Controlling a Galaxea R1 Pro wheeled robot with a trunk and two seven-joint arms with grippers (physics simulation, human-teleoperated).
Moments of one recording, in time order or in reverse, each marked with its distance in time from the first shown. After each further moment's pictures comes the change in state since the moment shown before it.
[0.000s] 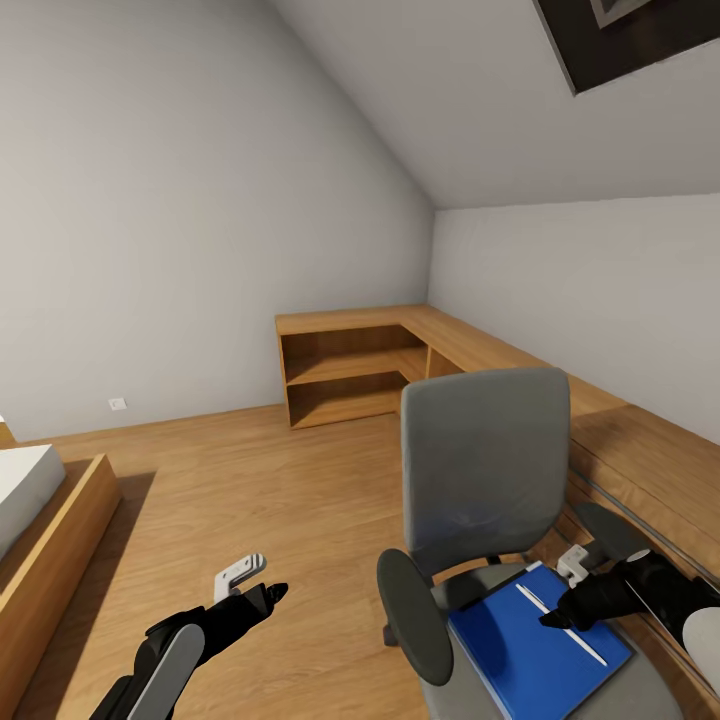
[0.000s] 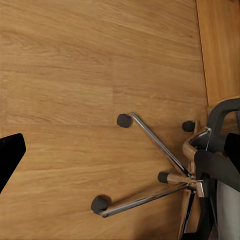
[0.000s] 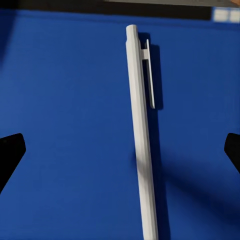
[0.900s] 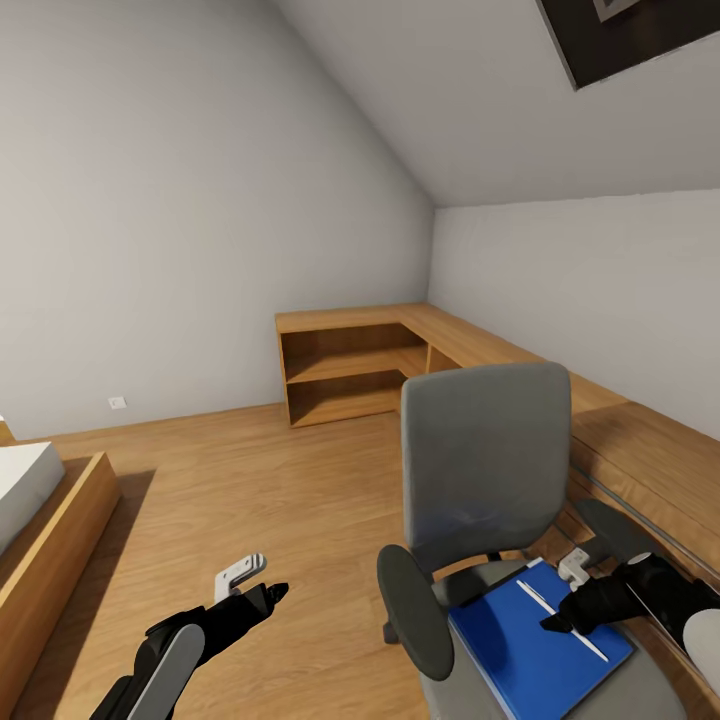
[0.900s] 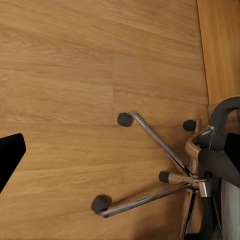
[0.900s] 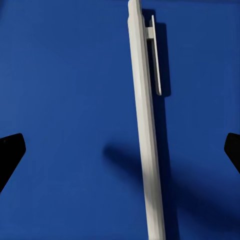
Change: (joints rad) left arm 0.000 0.000 -0.001 0.000 0.002 0.000 -0.002; right arm 0.000 0.000 -0.001 0.017 0.003 -0.001 -0.002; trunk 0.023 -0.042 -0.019
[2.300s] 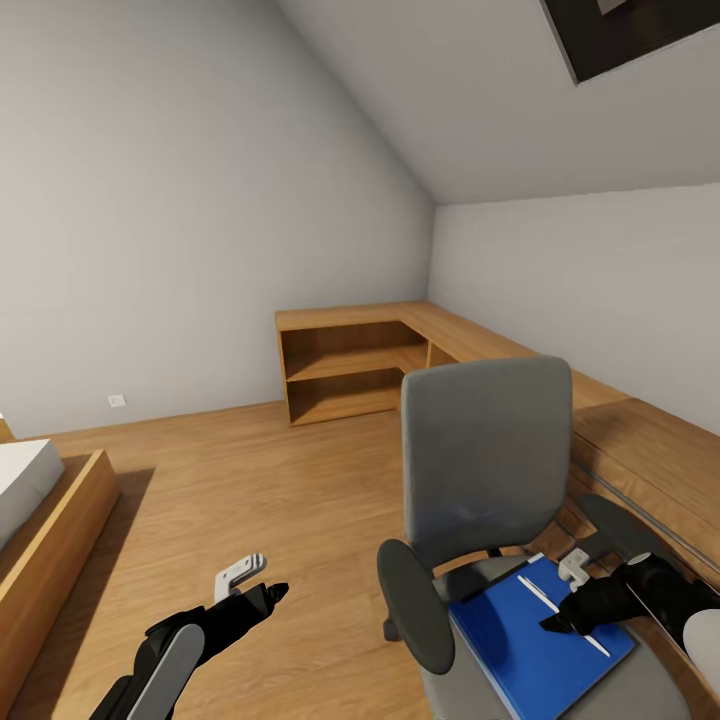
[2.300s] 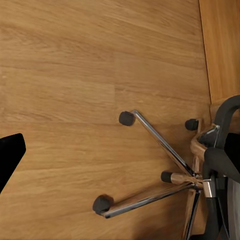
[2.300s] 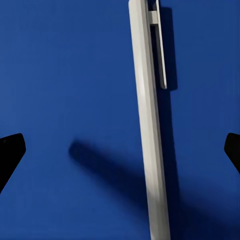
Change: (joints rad) left arm 0.000 0.001 0.001 0.000 0.001 0.001 -0.001; right arm 0.000 0.000 0.000 0.002 0.000 -0.001 0.000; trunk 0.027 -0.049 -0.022
